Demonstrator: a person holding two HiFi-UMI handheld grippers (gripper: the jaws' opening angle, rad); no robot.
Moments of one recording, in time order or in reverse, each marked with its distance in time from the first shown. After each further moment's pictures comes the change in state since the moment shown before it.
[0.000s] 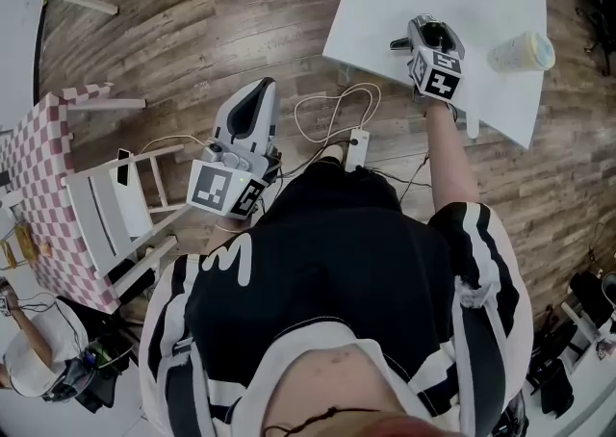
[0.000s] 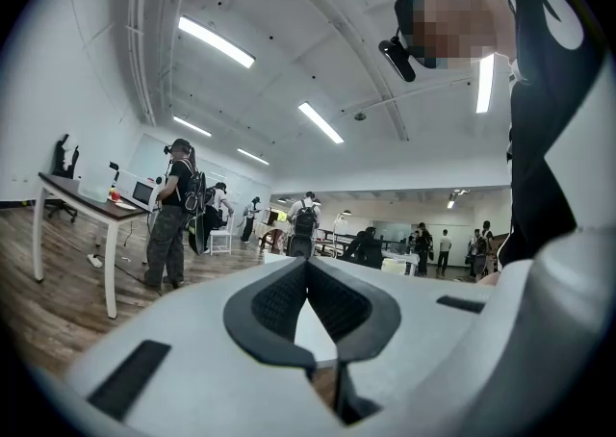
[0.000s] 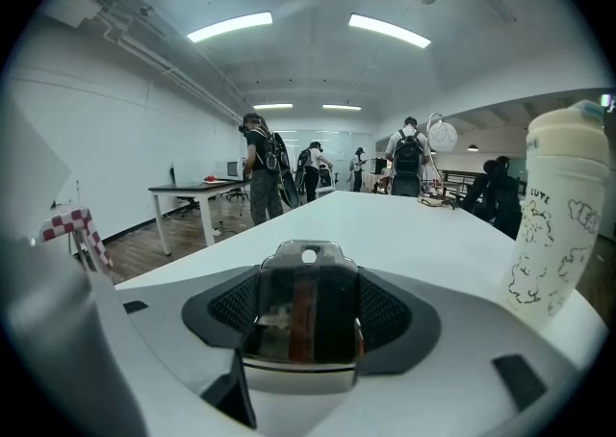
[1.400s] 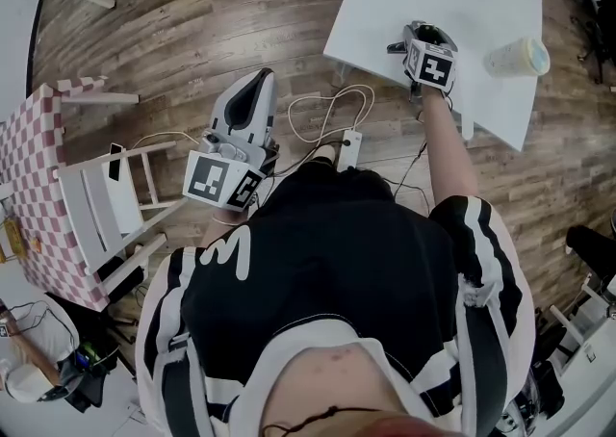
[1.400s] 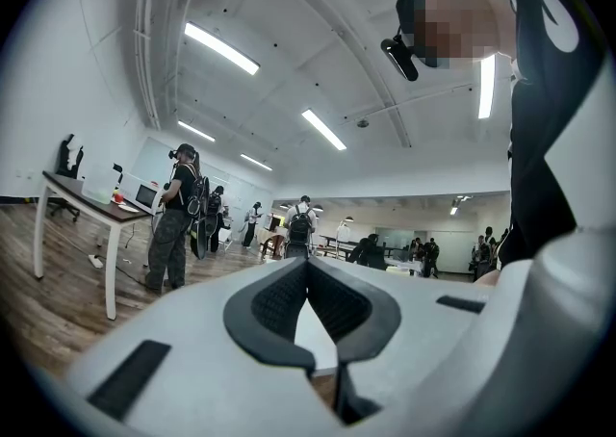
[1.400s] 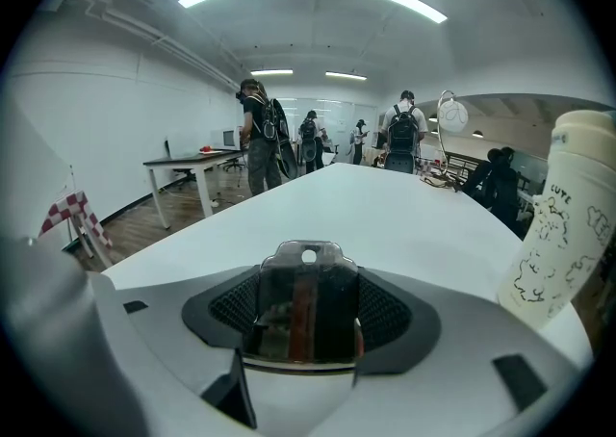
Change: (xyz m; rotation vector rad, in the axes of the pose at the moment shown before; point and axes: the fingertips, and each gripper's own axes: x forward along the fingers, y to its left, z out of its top) left arm -0.004 0.012 0.010 -0.017 -0.044 0.014; right arm 0.017 0.006 -0.020 -0.032 0.195 -0.022
